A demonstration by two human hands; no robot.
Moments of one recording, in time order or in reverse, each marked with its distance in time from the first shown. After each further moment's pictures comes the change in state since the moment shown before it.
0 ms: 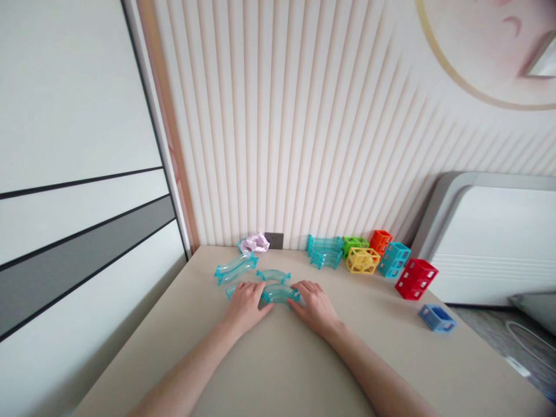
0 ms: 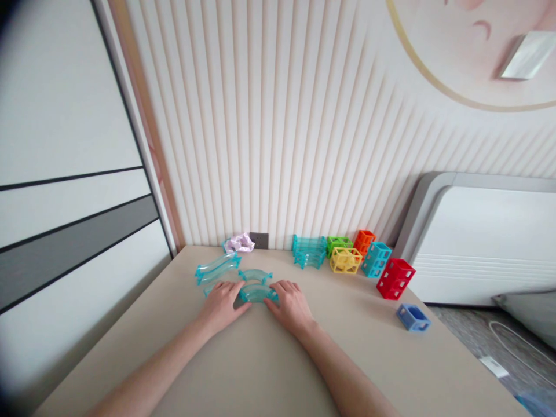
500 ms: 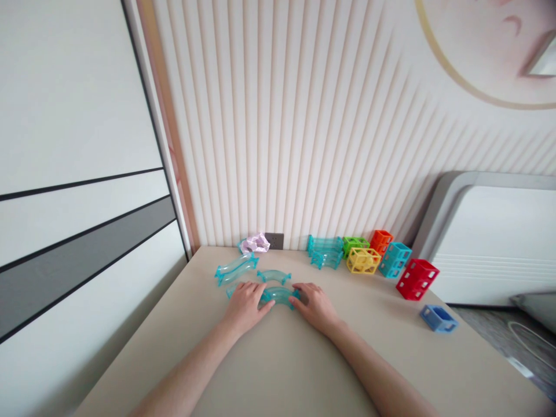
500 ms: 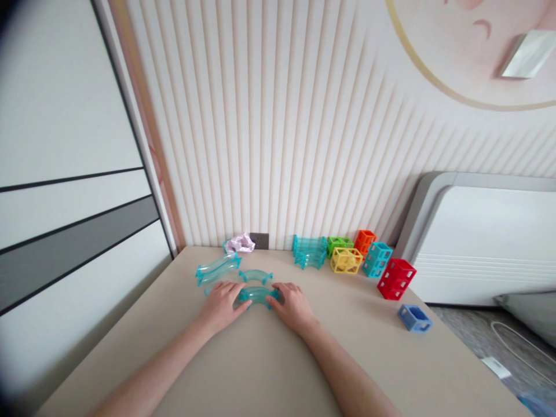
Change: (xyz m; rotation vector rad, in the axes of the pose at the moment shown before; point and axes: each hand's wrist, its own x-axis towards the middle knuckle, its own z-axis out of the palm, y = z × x) left_hand -0.001 -0.005 0.001 -0.022 0.069 0.075; right_hand 0.002 0.013 0.008 0.174 -0.066 0.140
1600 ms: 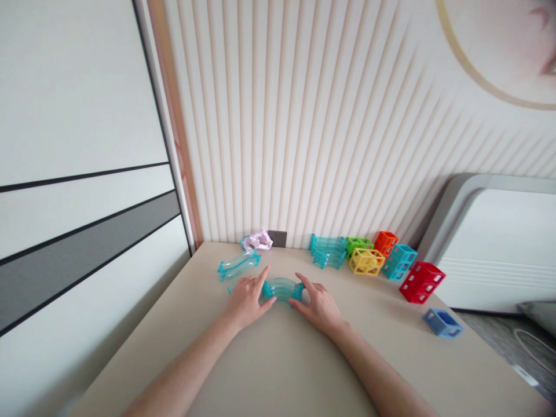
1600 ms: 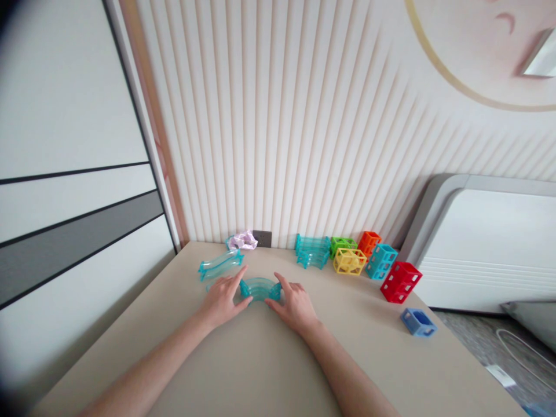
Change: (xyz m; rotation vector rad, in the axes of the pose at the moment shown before) left_hand -0.001 -0.005 0.000 -0.060 0.097 0.001; right_hand -0.003 -0.004 -0.005 -0.056 0.046 -0.034
